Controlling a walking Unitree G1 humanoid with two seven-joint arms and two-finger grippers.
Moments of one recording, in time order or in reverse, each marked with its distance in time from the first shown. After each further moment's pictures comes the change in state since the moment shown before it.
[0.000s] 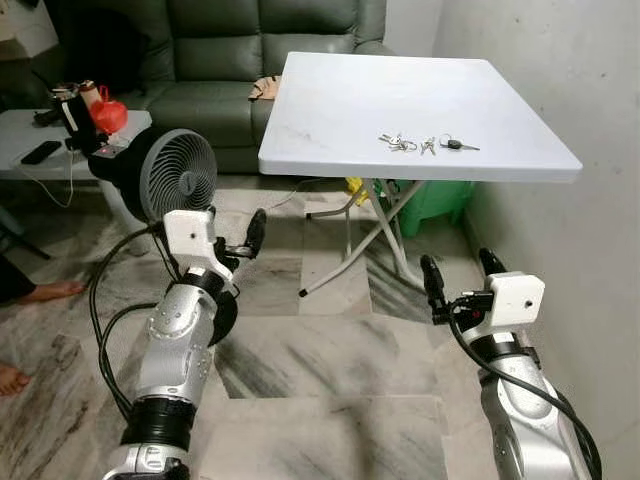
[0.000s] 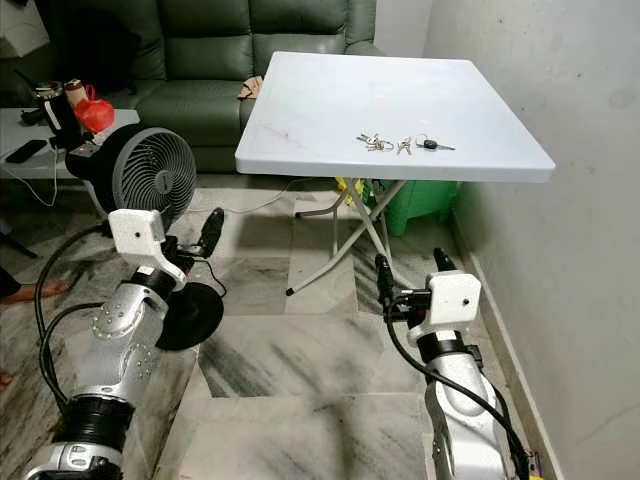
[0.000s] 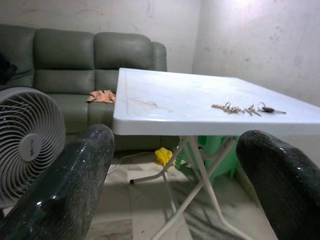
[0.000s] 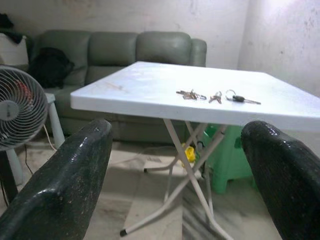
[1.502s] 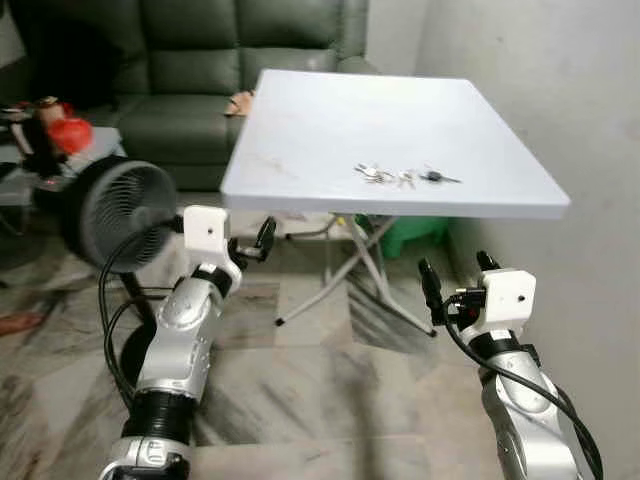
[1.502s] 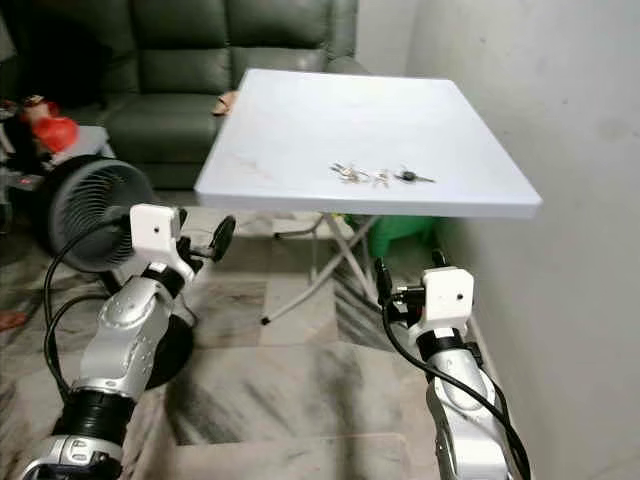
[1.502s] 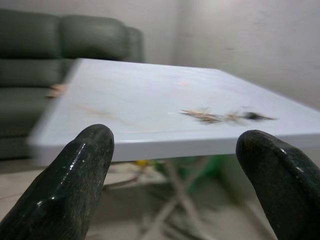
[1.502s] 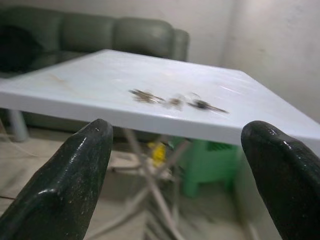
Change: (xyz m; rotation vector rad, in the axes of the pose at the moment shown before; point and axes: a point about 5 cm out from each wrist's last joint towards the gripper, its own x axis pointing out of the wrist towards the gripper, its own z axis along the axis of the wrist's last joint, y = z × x) left arm 0.015 -0.033 -0.001 -0.015 0.081 -0.074; right arm -0.001 -0.010 -0.003 -0.062 0.067 -0.010
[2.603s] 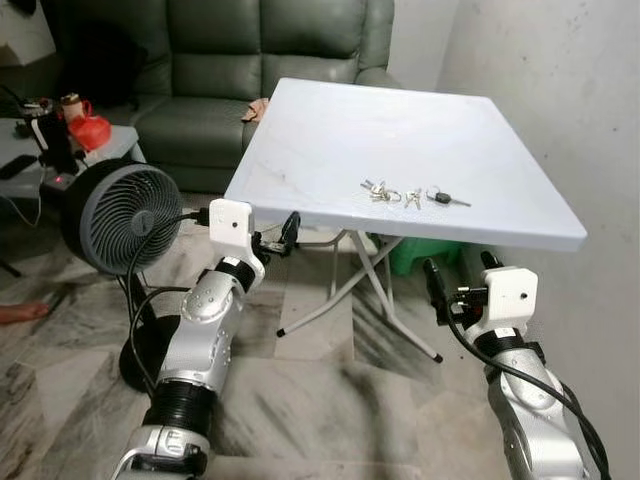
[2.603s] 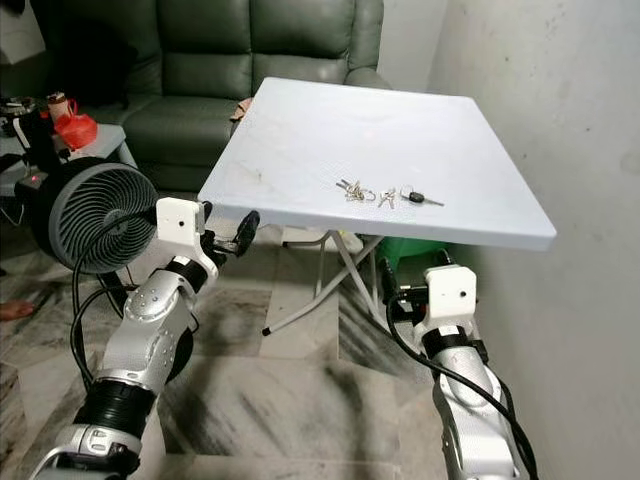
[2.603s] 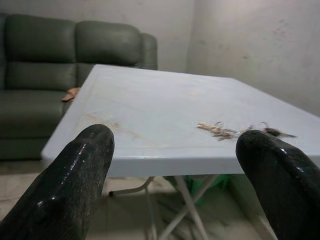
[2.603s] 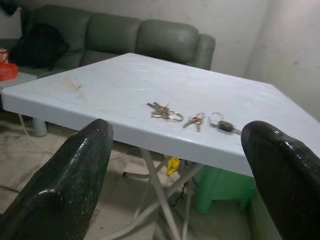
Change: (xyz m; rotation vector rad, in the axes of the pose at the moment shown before) left arm 0.004 0.000 0.001 0.008 -0.010 -0.001; right arm 0.005 0.003 0.002 -0.017 -0.003 0.027
